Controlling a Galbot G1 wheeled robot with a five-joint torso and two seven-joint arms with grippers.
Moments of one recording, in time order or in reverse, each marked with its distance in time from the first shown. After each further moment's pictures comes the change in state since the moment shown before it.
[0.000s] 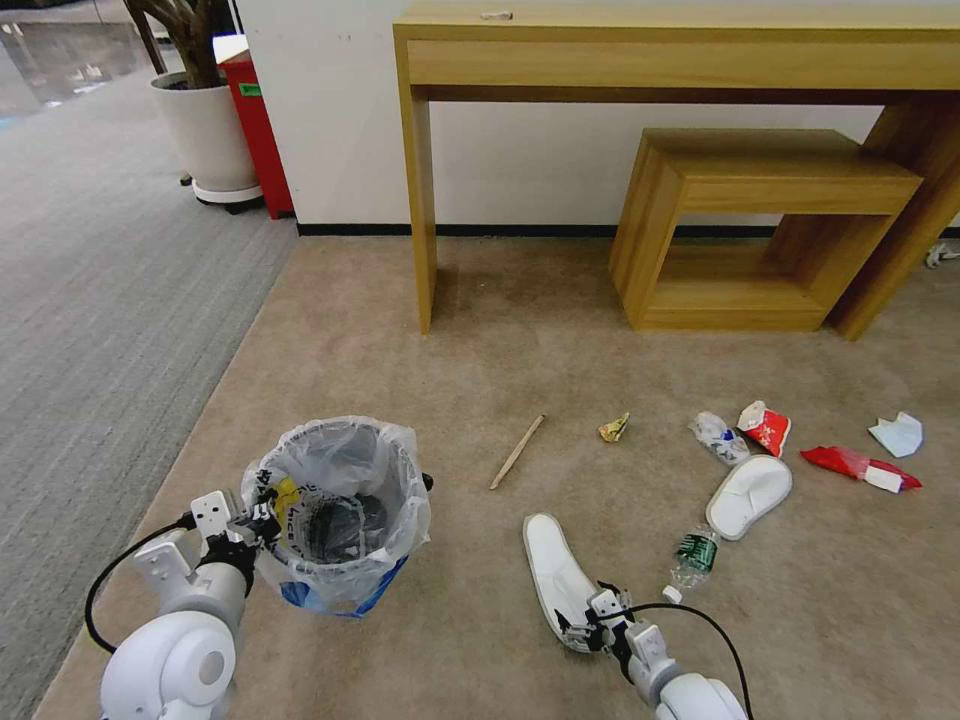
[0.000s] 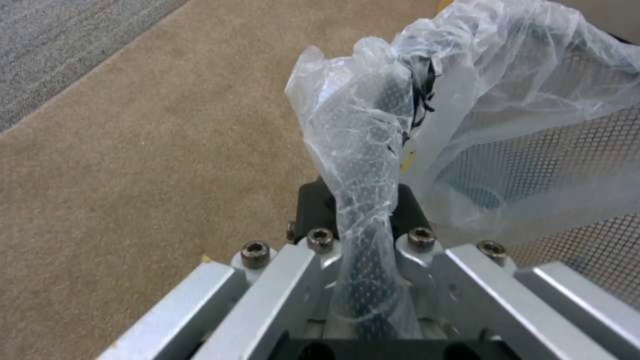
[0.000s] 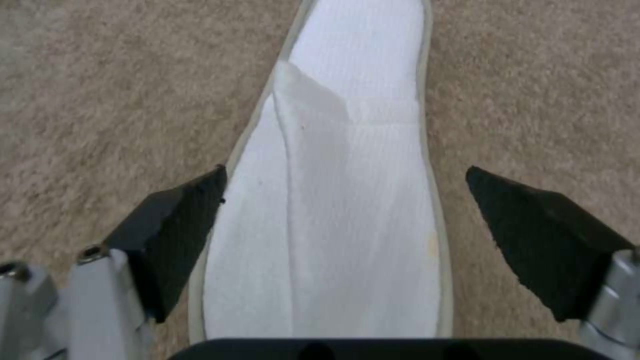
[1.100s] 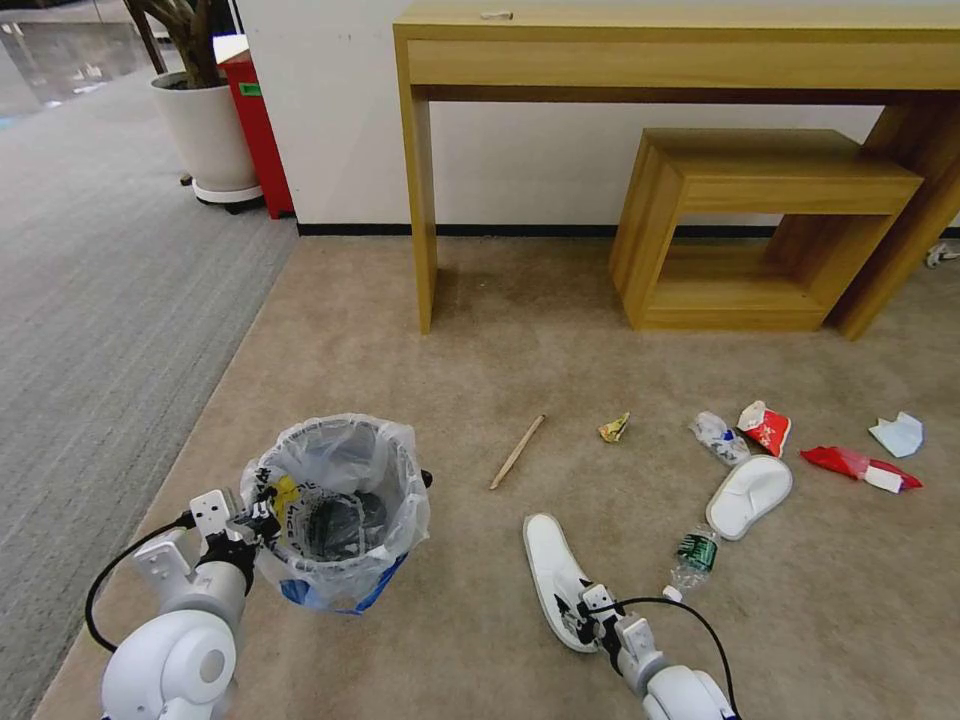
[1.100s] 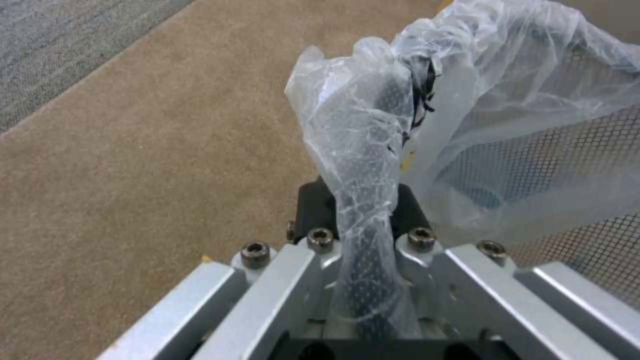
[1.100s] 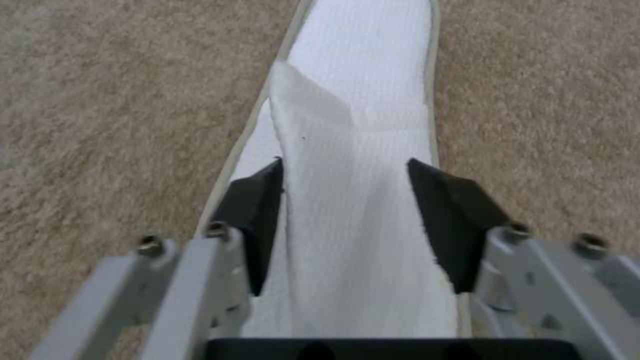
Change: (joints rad) left arm -0.004 -0.001 0.002 0.006 0.000 -0.013 0.004; right arm 0.037 0.009 -0.025 -0.053 0.006 0.022 0.017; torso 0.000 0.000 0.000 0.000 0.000
